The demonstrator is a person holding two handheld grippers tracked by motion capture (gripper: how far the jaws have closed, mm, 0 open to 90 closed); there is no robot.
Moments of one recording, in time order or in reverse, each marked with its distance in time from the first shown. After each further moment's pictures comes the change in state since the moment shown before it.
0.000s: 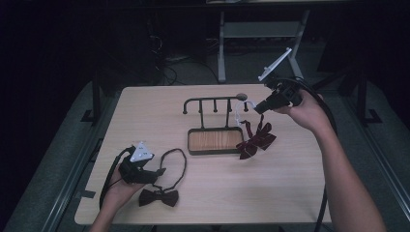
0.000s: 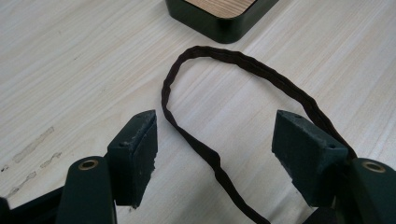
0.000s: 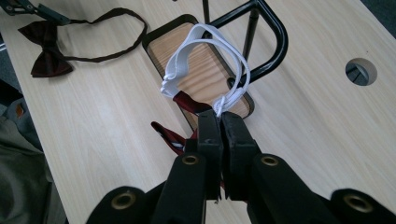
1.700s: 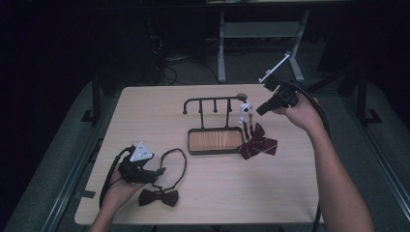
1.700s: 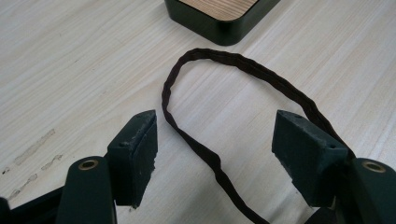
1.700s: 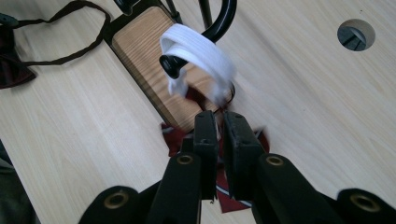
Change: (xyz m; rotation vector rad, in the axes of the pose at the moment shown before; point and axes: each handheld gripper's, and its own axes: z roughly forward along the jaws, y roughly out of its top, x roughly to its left) left arm 0.001 0.001 -0.001 0.001 -0.002 0.006; right arm -0.031 -0.013 0.031 0.037 -0.011 0.124
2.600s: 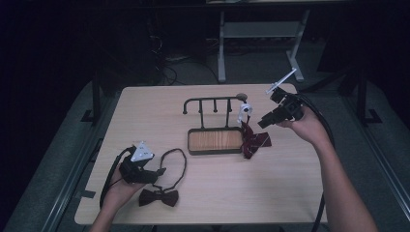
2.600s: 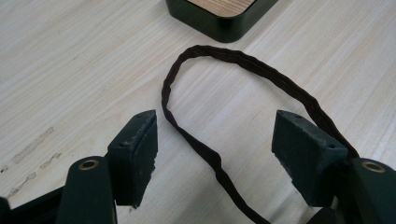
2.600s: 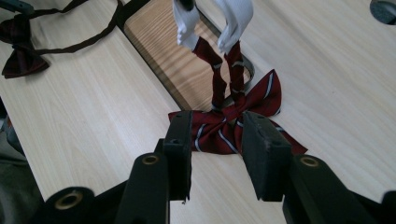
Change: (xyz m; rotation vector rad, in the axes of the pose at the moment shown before) left arm -0.001 0.000 0.002 0.005 0.002 -0.004; right arm 0.001 -0.036 0.015 -0.032 0.062 0.027
